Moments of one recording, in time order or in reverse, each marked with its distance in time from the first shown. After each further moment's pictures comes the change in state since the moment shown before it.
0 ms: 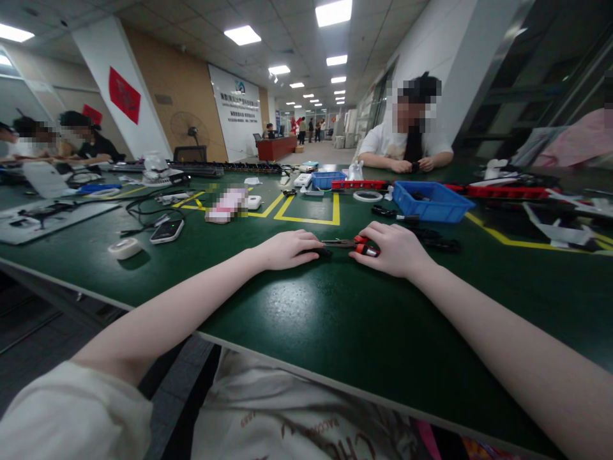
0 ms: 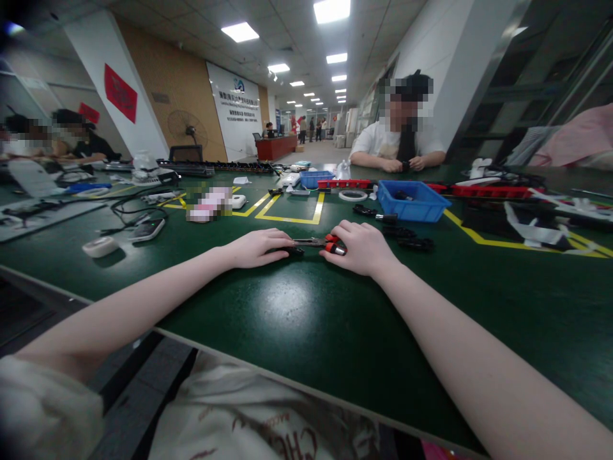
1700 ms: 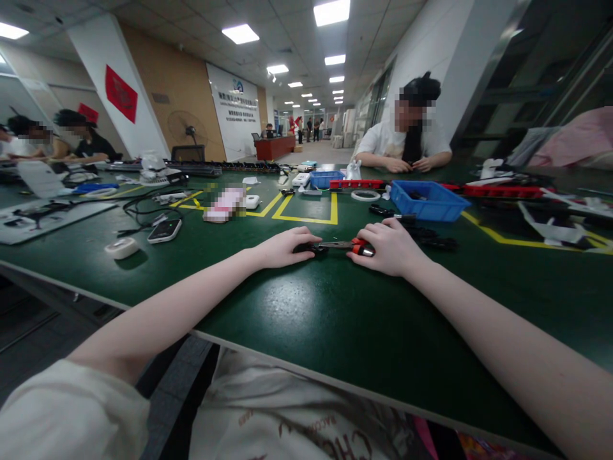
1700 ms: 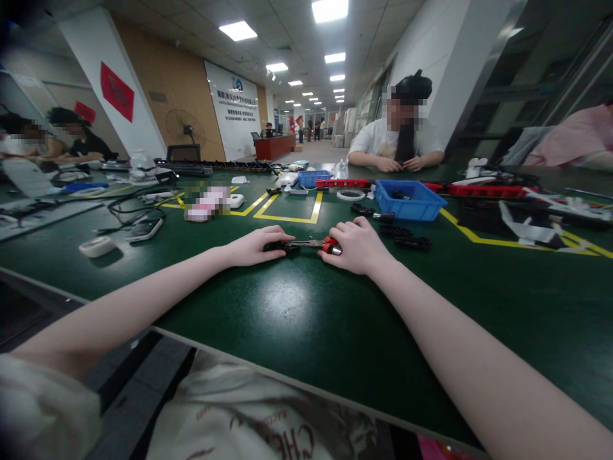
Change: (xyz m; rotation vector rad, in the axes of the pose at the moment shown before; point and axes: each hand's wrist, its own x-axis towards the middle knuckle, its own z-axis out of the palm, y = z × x) left_hand -0.001 -0.004 0.006 -0.266 0.076 -0.077; right_hand 0.003 0.000 0.001 -0.099 -0.040 -0.070
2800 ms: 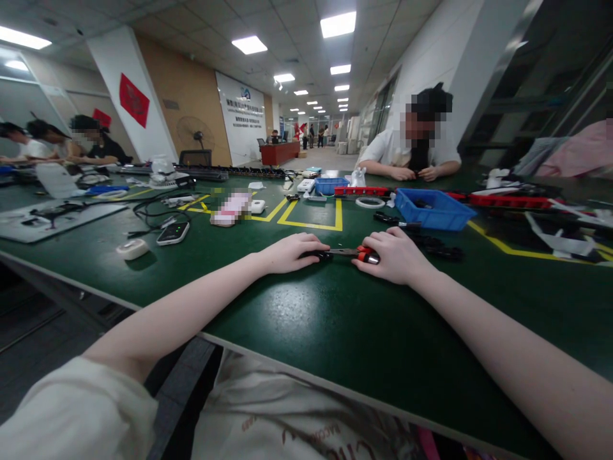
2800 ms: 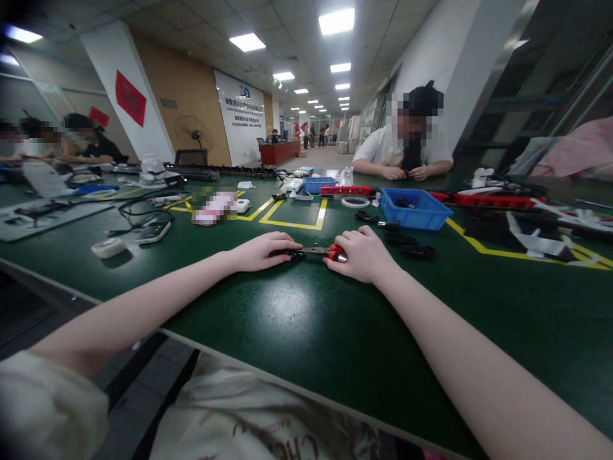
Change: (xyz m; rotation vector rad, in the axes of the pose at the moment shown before) left_hand 0.001 0.001 -0.002 0.093 0.002 0.067; right_hand 0.001 -0.001 -0.004 0.060 -0.050 0.024
